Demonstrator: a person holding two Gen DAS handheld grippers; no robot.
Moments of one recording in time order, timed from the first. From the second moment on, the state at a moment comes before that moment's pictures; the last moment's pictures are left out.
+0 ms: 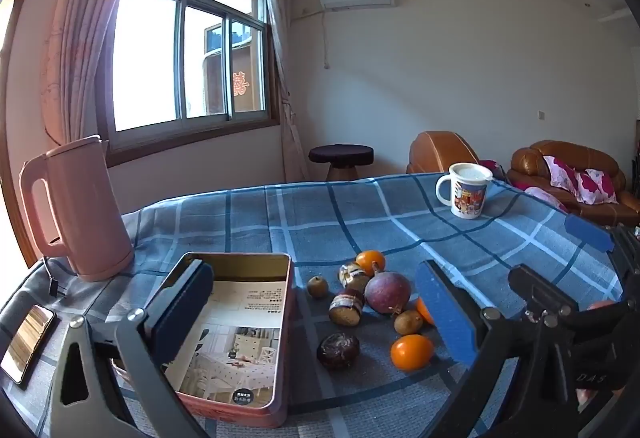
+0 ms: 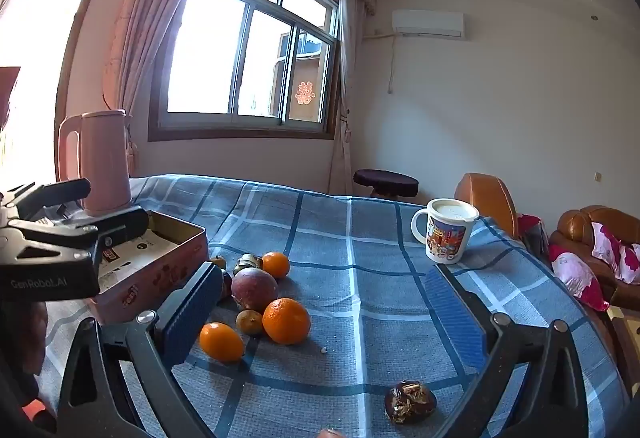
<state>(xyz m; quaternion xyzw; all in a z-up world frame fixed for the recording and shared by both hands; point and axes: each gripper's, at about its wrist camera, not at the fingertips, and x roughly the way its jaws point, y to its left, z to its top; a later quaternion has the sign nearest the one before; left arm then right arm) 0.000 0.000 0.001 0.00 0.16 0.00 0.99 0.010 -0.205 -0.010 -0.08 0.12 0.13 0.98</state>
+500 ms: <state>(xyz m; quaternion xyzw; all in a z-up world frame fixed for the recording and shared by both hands) 0.000 -0.009 -0.002 0.02 0.17 -0.01 0.99 0.008 -0.217 -0.013 -0.05 0.12 0.12 0.98</state>
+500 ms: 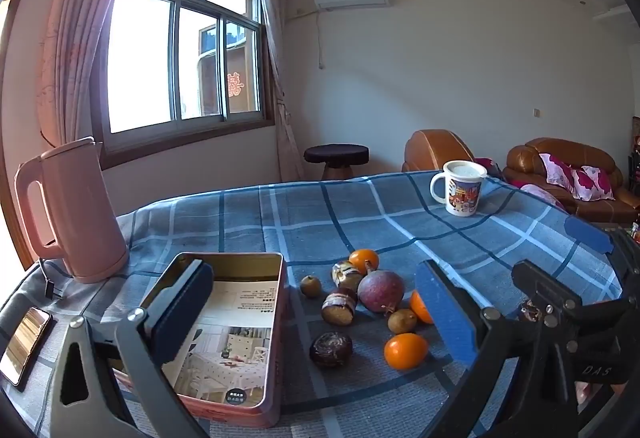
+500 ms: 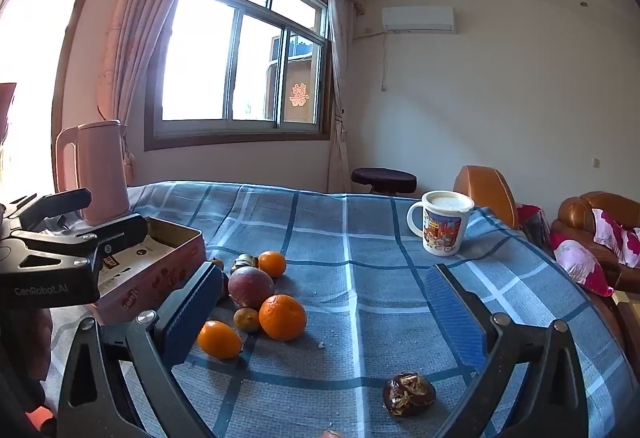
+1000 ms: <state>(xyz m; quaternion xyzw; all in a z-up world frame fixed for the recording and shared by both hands) 0.000 -0.008 -0.004 0.02 0.16 -0.01 0.99 0.006 -0.224 -0.014 -0.04 0.12 0.11 0.99</state>
